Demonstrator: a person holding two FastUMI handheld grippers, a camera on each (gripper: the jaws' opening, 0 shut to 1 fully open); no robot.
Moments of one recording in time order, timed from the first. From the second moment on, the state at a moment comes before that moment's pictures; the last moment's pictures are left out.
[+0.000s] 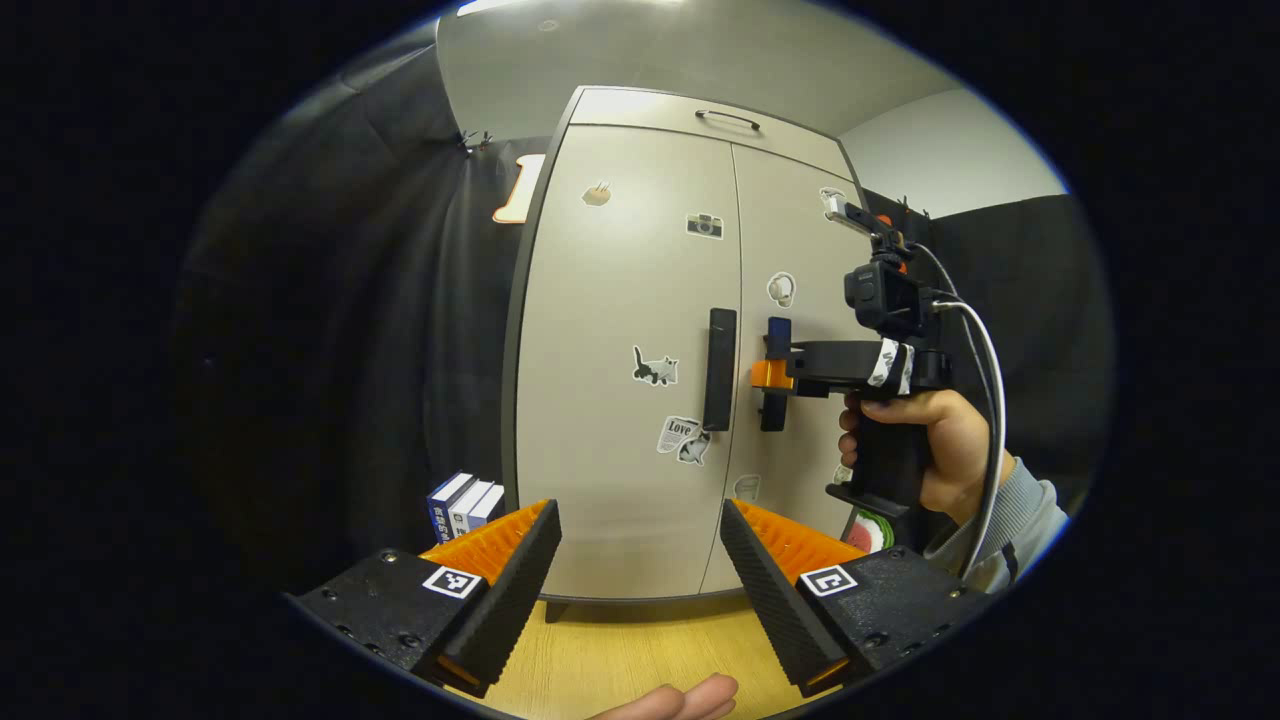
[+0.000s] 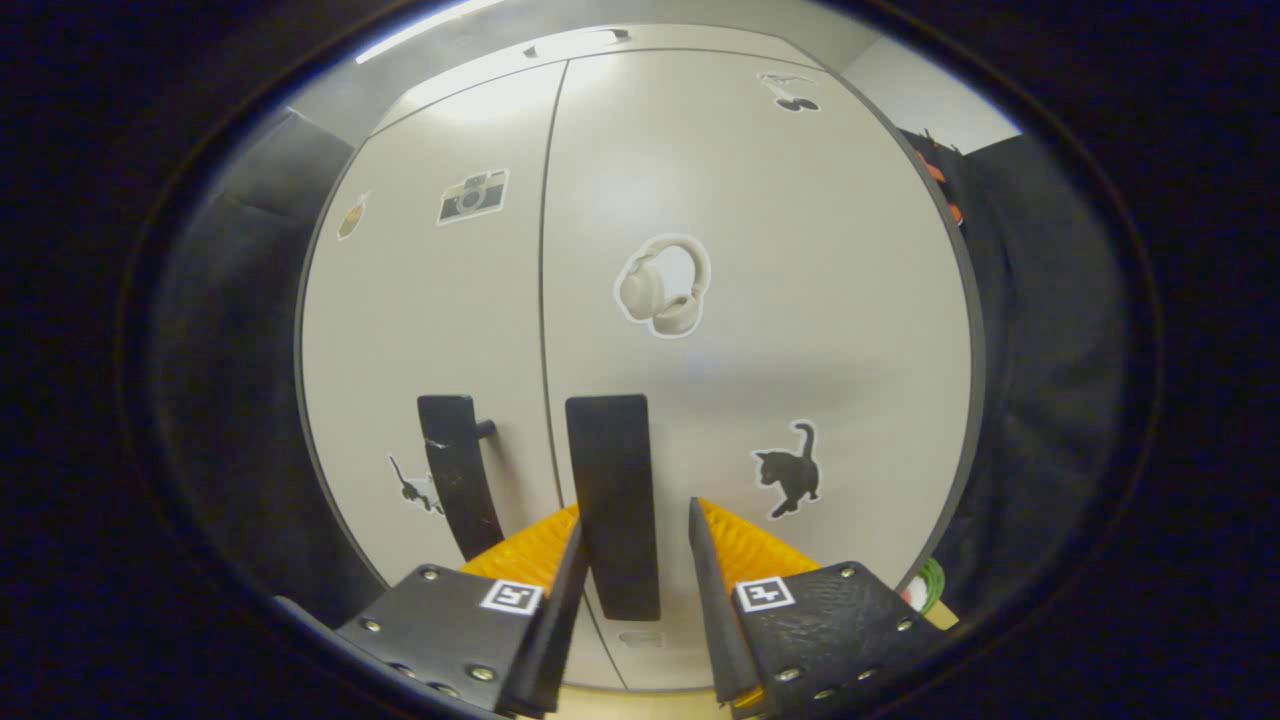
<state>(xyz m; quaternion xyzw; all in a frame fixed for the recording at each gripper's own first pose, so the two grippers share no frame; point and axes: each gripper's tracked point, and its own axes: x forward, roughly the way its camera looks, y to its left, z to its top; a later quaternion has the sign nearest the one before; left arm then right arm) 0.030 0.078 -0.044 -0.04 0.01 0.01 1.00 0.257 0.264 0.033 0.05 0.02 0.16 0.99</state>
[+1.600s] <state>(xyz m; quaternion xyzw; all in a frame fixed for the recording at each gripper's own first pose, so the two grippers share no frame) -0.037 0.024 -0.039 -0.03 0.01 -0.01 1.00 0.151 0.178 0.028 0.03 0.04 0.25 0.97</state>
